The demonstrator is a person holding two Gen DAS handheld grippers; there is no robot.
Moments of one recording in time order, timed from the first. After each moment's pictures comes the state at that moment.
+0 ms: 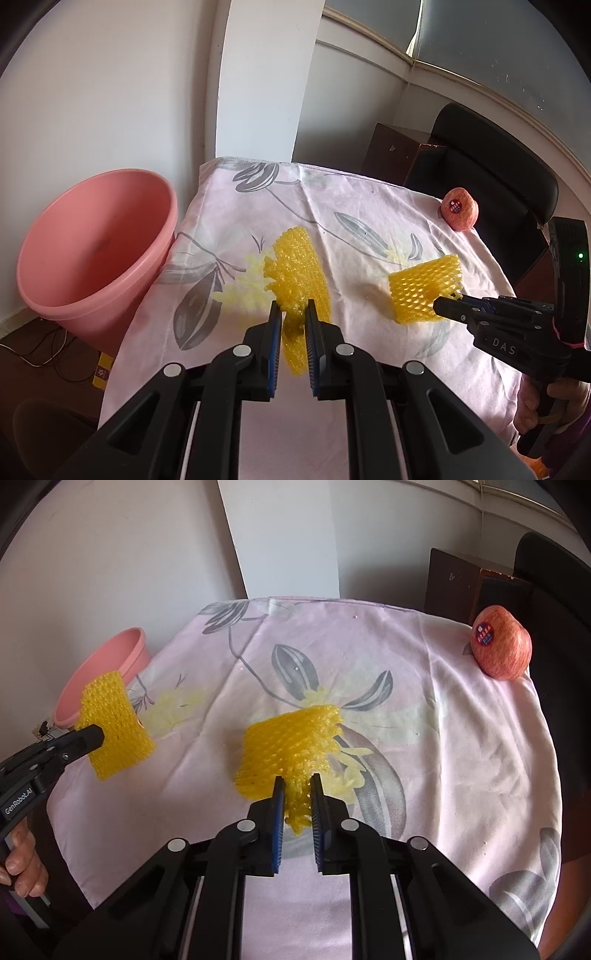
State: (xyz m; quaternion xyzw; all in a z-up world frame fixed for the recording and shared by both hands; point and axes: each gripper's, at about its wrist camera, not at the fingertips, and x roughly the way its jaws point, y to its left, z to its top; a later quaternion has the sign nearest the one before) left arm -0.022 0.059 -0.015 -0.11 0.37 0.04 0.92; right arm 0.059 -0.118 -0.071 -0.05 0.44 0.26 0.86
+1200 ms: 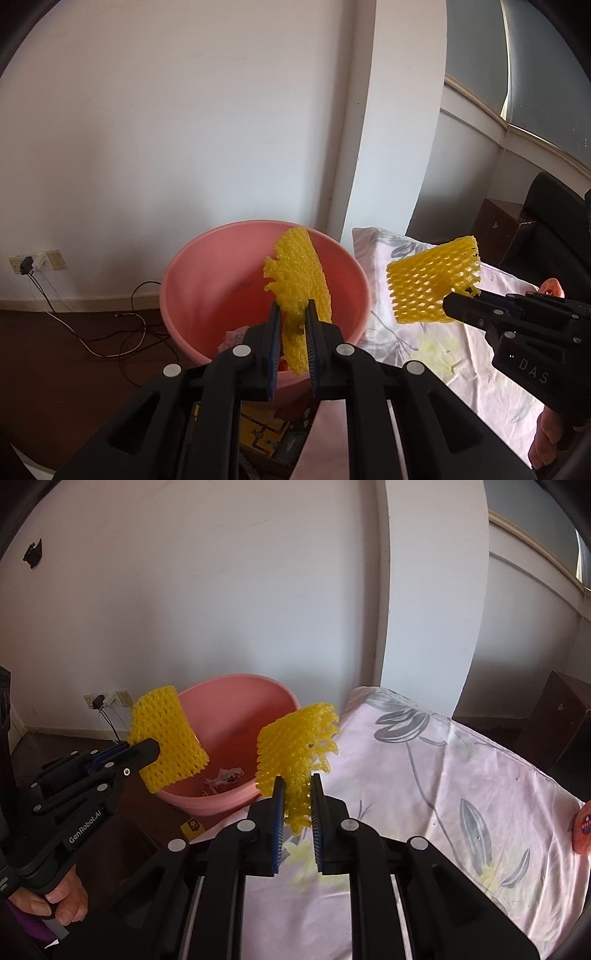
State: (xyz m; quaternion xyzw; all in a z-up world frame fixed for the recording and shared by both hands) left arm -0.063 0.182 0.018 -0.12 0.29 0.24 0.92; right arm 0.049 0.074 -0.005 -0.12 0.34 0.42 0.84
